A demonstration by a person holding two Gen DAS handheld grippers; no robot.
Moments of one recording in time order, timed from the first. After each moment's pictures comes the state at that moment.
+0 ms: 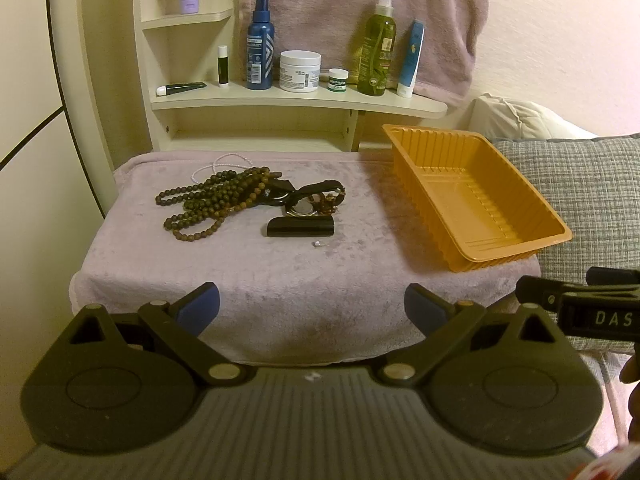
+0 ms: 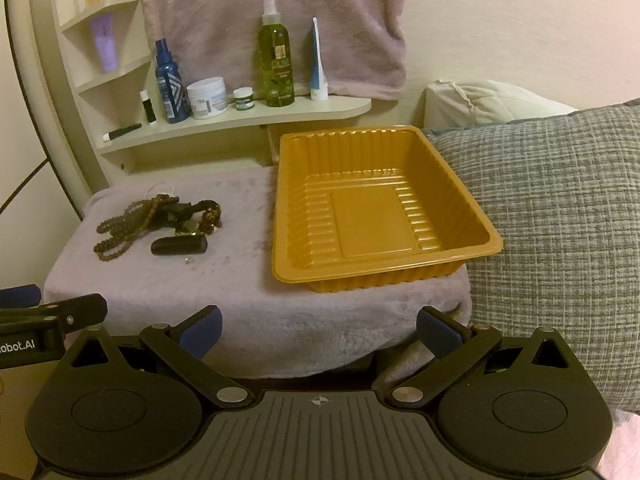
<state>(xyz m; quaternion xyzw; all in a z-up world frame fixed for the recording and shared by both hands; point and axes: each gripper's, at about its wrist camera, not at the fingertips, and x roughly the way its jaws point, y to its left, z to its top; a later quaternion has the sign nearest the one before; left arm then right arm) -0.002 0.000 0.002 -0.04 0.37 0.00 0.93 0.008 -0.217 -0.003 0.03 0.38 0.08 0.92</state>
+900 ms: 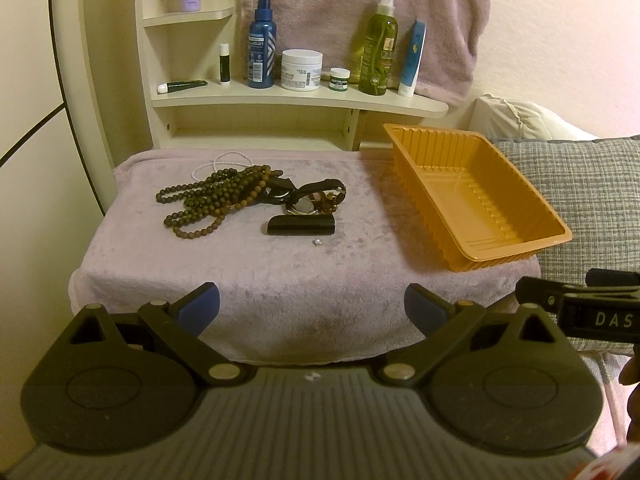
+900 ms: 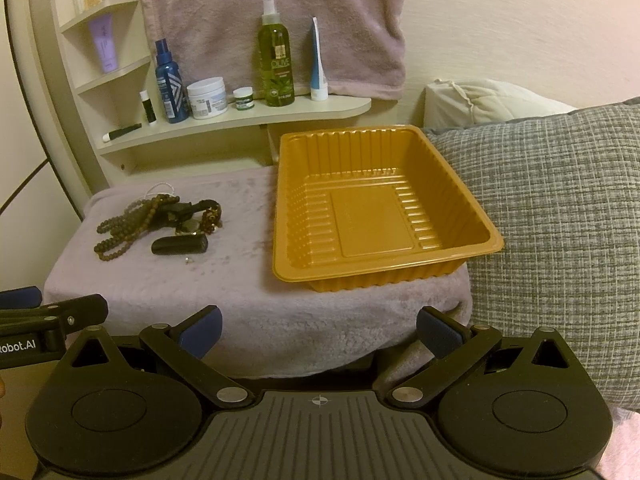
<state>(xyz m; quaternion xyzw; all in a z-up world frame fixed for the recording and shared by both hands) -0.004 -0.001 0.000 -0.04 0.37 0.00 0.93 0.008 -0.215 -0.002 0.03 0.38 0.08 0.92</state>
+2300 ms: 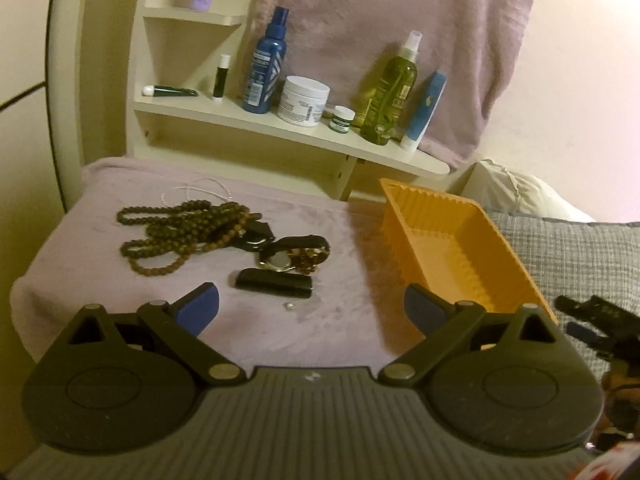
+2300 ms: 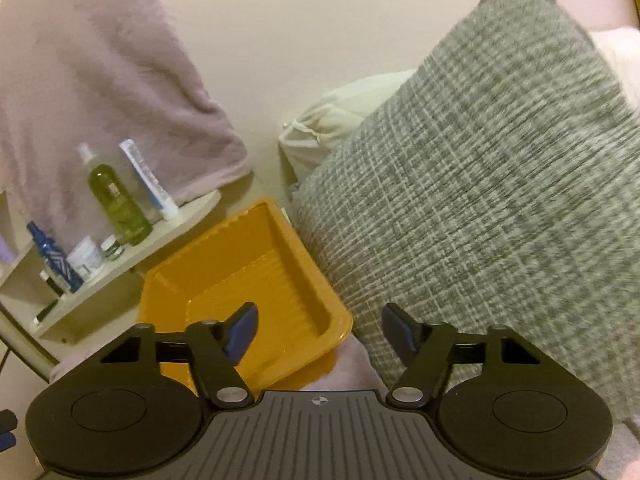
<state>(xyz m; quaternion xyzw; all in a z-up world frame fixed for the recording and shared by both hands) 0.055 0.017 -0.009 -0.14 0.33 -0.02 0.93 0.086 -0.392 -0.052 0.24 0.28 0.00 0.93</state>
